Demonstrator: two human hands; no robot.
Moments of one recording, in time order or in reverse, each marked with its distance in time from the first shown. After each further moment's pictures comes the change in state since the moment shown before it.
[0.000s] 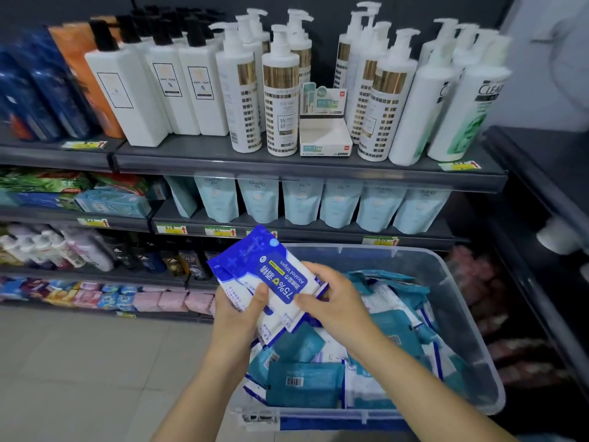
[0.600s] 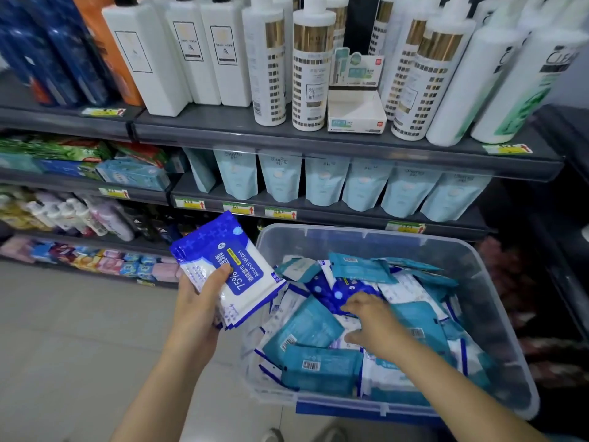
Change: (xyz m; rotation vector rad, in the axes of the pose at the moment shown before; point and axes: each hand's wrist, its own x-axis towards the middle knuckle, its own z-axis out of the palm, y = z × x) left_hand 0.016 0.013 -0.063 -0.070 0.171 -0.051; right_hand 0.025 0.100 -0.024 -0.981 -0.364 0.105
